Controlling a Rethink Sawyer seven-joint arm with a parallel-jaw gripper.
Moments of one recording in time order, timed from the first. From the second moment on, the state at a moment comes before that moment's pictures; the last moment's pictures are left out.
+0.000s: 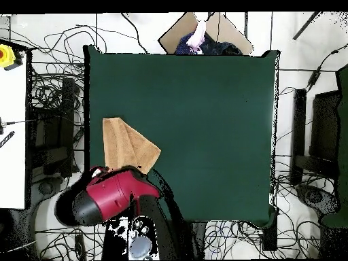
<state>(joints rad) -0.04 -0.99 0.24 2.07 -0.34 0.42 2.71</state>
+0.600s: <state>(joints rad) 0.14 -1.00 0.07 2.21 -0.34 0.22 2.71</state>
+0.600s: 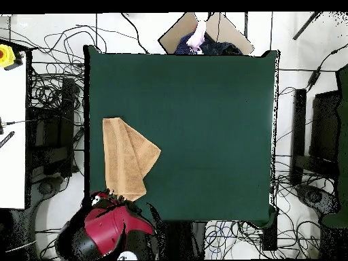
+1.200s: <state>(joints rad) 0.24 -0.82 -0.13 2.20 -0.34 0.03 2.71</state>
